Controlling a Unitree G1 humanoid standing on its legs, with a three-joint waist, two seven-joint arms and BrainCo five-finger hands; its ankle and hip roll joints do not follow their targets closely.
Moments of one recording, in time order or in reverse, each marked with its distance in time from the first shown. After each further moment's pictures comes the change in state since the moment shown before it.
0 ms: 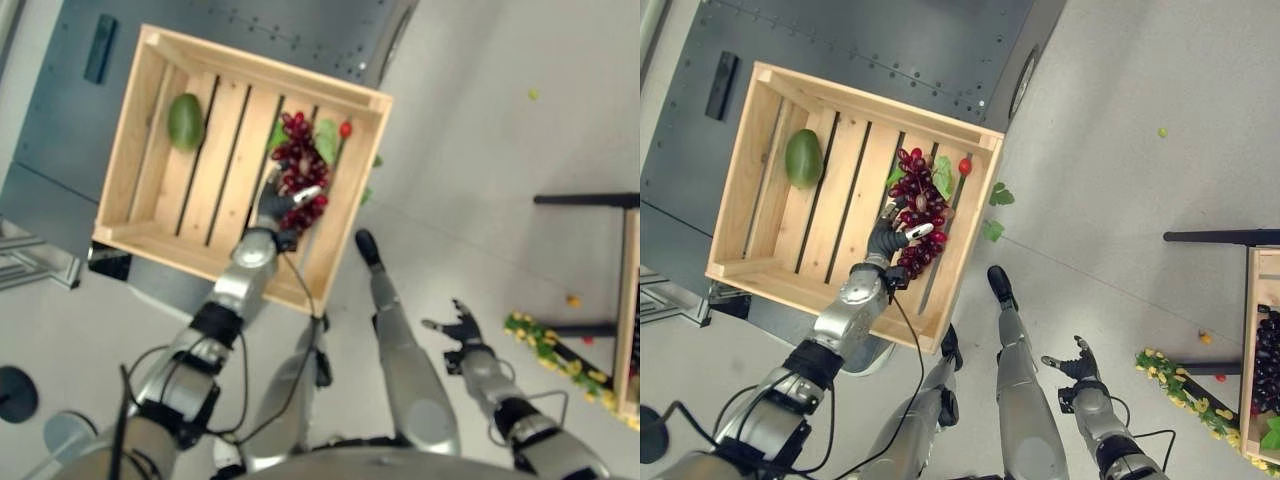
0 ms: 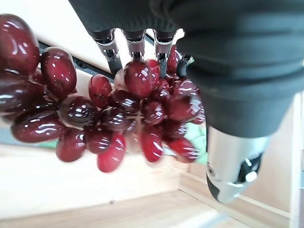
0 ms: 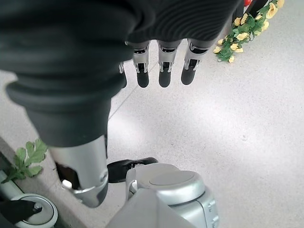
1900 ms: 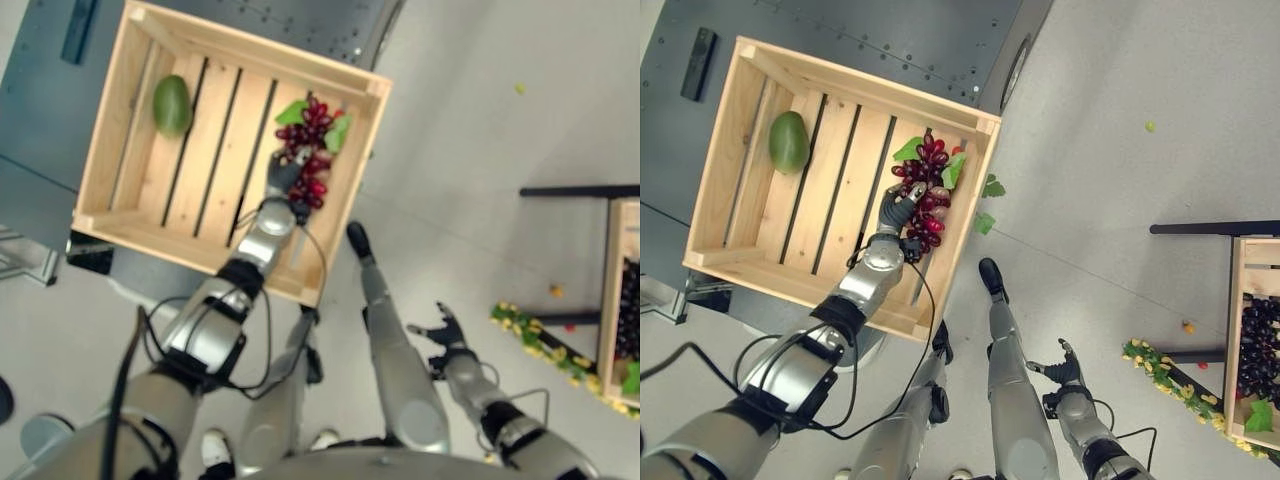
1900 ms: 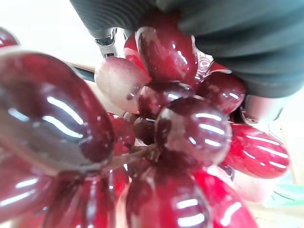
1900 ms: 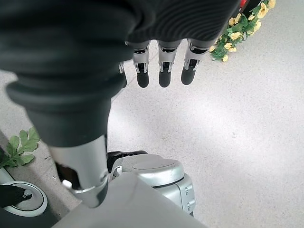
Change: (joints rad) left arm -0.237 -0.041 -0.061 0.282 0.143 0.000 0.143; right arm 0.000 0.045 0.086 0.011 0.021 -0.032 -0.055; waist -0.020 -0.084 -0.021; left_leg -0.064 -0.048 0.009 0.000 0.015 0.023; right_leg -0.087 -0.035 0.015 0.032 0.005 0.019
